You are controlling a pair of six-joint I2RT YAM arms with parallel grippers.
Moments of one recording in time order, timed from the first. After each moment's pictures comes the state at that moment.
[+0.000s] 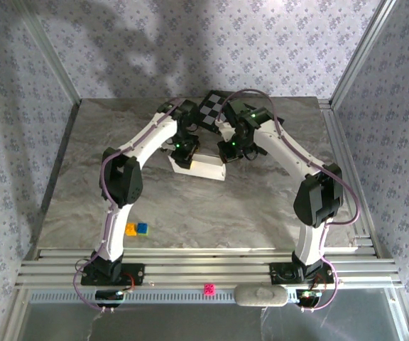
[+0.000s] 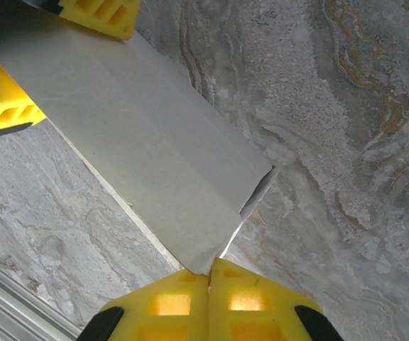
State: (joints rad) left arm -0.55 2.20 2.07 -1.32 0.21 -1.73; right arm 0.54 1.85 1.76 -1.17 -0.22 0.06
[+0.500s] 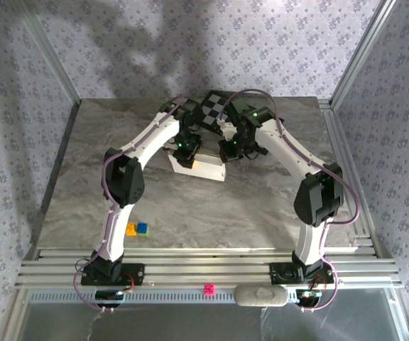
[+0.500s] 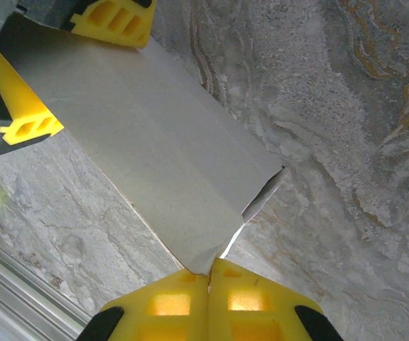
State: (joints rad) left arm -0.56 2.22 2.10 -1.34 0.20 -1.73; right arm 0.52 1.86 1.77 -1.17 -0.28 0.09
